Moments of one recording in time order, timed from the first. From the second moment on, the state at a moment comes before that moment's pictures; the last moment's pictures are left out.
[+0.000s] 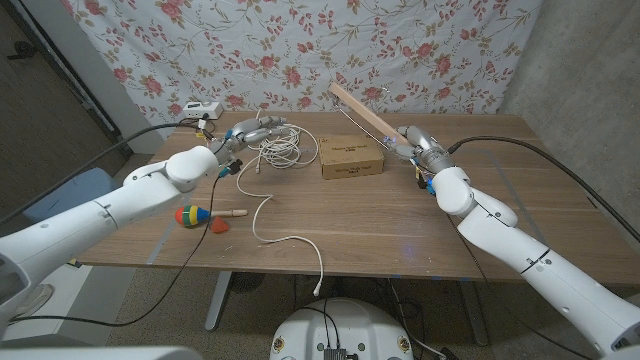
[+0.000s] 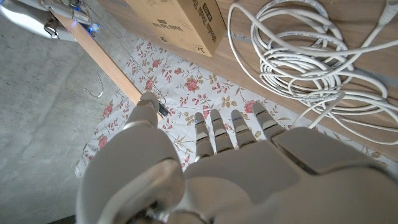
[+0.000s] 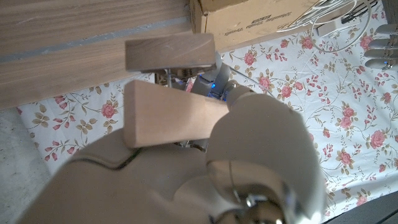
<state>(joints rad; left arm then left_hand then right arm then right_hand) 0.62 1.07 0.71 -1.72 -0.37 -0.05 0.06 0.64 0.03 0.34 -0.18 0.23 0.22 -0.06 0.30 0.18 0.15 -0.07 0.34 0.22 0.05 0.03 0.24 0.20 -0.07 0.11 0.49 0.20 -0.98 -0.68 -0.43 -1.95 -0.28 -0.33 -0.23 1.15 0.17 0.37 0.03 0.25 0.61 -0.06 0.56 0.60 0.74 -0.12 0.90 0.83 1.03 -0.17 0.87 1.19 0.71 -0.07 1.15 0.42</state>
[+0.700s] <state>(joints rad) 0.53 1.18 0.73 -1.92 -0.25 0.07 -0.19 0.84 -0.03 0.35 -0.19 0.27 0.29 -0.06 0.30 0.19 0.18 -0.07 0.34 0.22 0.04 0.05 0.23 0.19 -0.04 0.16 0.48 0.20 -1.05 -0.66 -0.38 -1.95 -0.29 -0.24 -0.32 1.16 0.16 0.38 0.03 0.26 0.61 -0.06 0.57 0.60 0.74 -0.12 0.90 0.83 1.03 -0.17 0.89 1.22 0.70 -0.06 1.17 0.41</state>
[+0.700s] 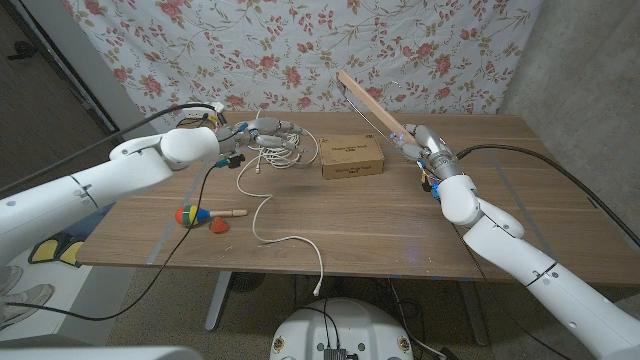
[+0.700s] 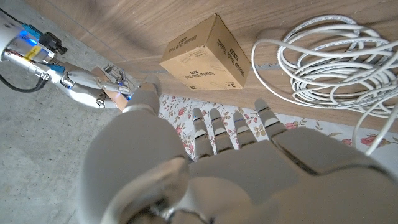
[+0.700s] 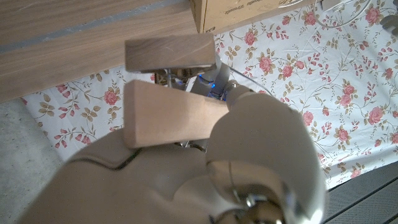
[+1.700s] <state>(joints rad) 0.48 1.42 0.66 -2.33 -0.26 0.59 -0.44 0.93 -0.03 0.33 -0.16 0.30 0.32 -0.05 0.28 0.19 0.22 -0.05 0.33 0.23 0.08 0.07 0.23 0.19 -0.02 0.19 0.48 0.20 -1.05 -0.66 -0.37 -1.87 -0.27 -0.06 -0.35 1.16 0.16 0.38 0.03 0.26 0.61 -0.06 0.57 0.60 0.75 -0.11 0.89 0.84 1.02 -0.16 0.90 1.22 0.69 -0.07 1.21 0.38</state>
